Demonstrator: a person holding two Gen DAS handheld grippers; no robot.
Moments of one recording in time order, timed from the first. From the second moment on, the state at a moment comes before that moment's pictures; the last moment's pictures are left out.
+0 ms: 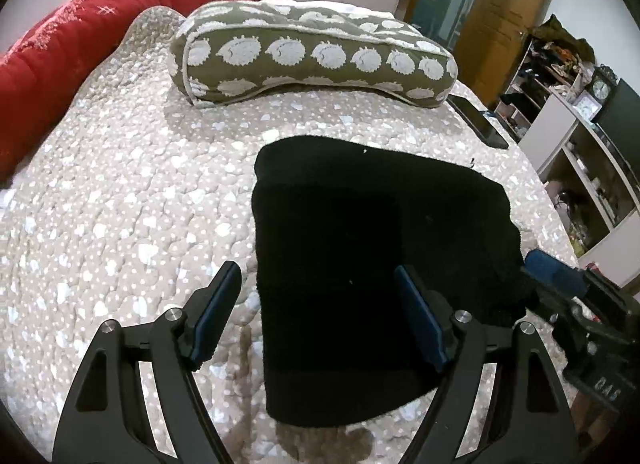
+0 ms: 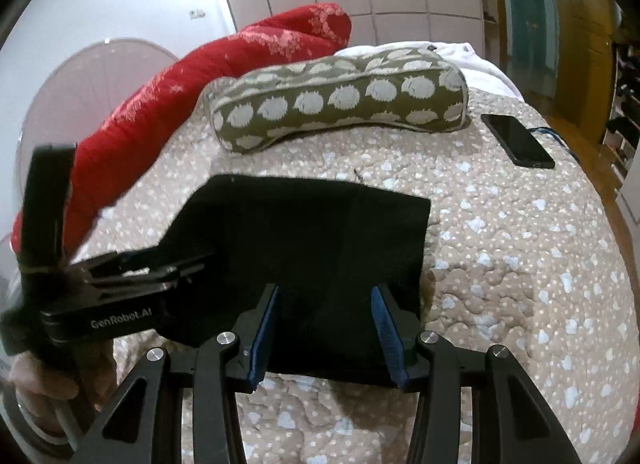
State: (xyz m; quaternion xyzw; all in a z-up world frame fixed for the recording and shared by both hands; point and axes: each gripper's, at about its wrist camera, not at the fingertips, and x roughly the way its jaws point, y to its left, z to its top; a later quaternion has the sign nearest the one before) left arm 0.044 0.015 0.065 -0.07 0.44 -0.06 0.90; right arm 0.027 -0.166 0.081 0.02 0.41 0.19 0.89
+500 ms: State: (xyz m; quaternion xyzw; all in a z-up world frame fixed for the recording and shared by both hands) left arm 0.058 0.018 0.064 -0.06 0.44 -0.05 0.90; right arm 0.043 -0.163 0.082 0.01 0.41 0.16 0.90
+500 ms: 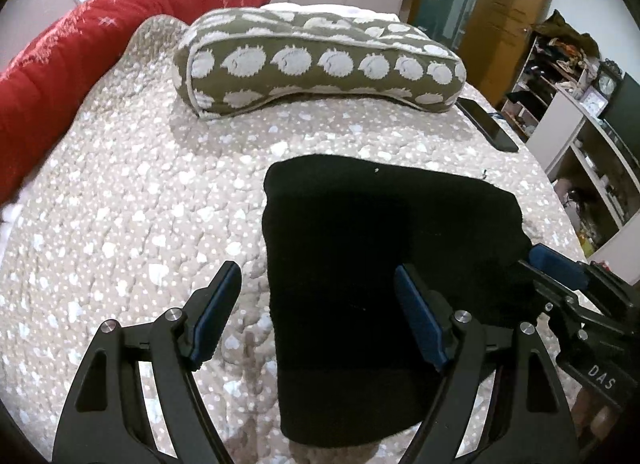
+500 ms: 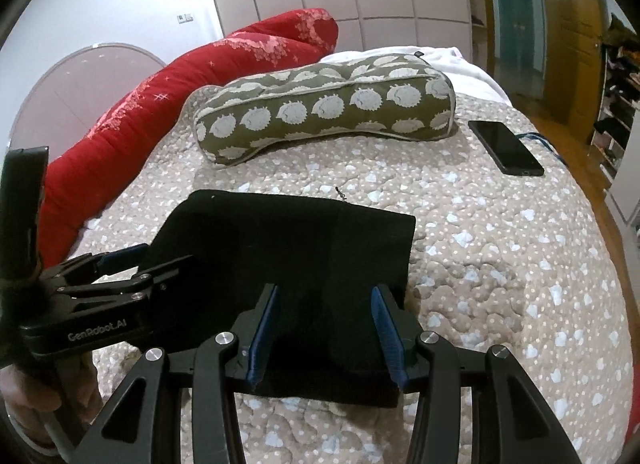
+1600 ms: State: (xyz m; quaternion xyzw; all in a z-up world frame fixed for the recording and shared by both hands) left arm 0.050 0.022 0.065 -0.08 0.43 -0.04 0.90; right arm 0.048 -0.173 0.086 0.02 0.41 0.16 0.90
